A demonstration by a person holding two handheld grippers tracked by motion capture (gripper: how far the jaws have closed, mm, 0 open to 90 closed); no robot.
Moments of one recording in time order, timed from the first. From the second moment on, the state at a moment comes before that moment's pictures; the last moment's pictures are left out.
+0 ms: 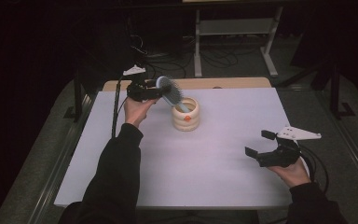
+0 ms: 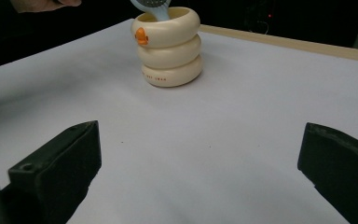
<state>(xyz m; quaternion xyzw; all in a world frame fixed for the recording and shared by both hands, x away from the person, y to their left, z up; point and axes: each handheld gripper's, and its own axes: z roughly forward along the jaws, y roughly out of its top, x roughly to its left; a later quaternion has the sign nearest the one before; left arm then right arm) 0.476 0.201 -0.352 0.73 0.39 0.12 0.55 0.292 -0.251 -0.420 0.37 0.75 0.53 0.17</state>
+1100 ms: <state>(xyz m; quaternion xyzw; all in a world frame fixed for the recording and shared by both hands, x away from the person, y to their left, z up) 0.437 0.267 -0.358 0.75 0.34 0.13 0.55 0.291 -0.247 -0.423 0.38 0.75 0.51 0.16</state>
